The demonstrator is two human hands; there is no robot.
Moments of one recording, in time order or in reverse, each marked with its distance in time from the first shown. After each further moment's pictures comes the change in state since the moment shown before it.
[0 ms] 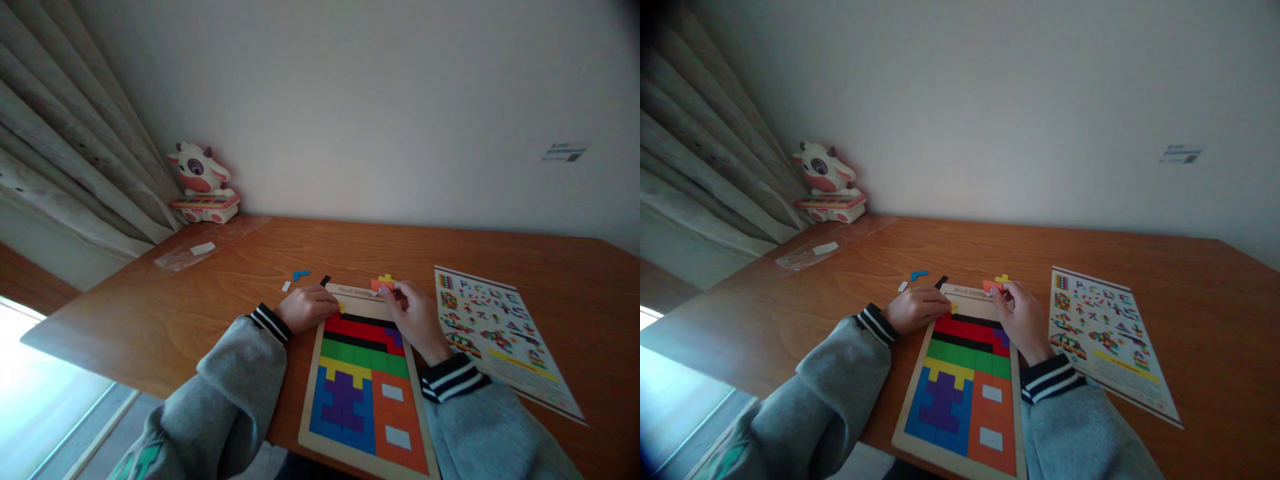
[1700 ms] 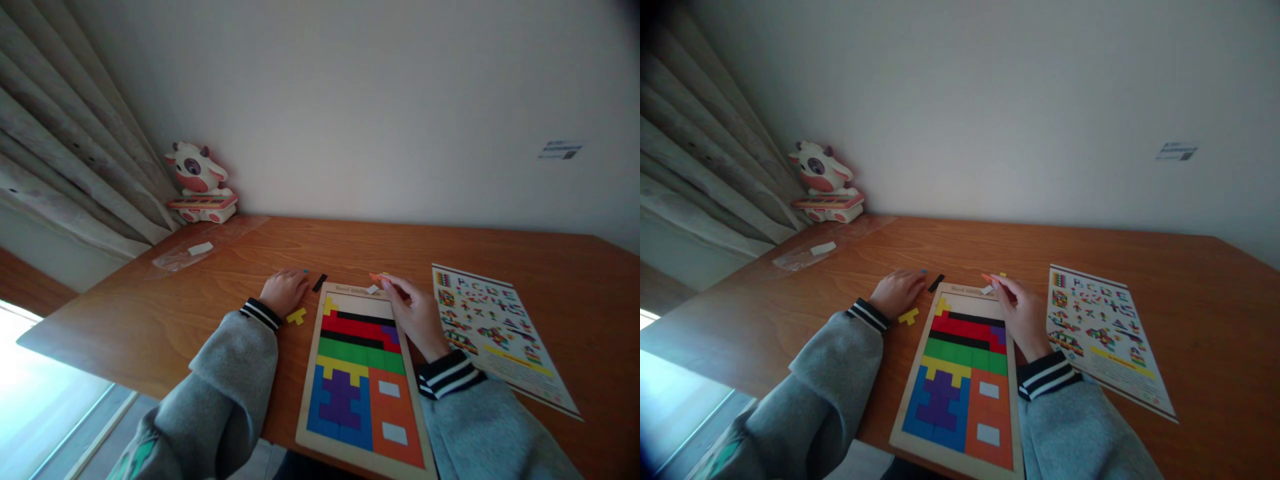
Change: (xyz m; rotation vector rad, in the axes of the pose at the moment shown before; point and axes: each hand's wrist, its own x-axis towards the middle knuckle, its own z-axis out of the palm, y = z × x) left_hand -0.021 -0.038 0.003 0.315 0.046 -0.549; right_hand 0.001 0.001 -0.001 0.095 0.058 0.015
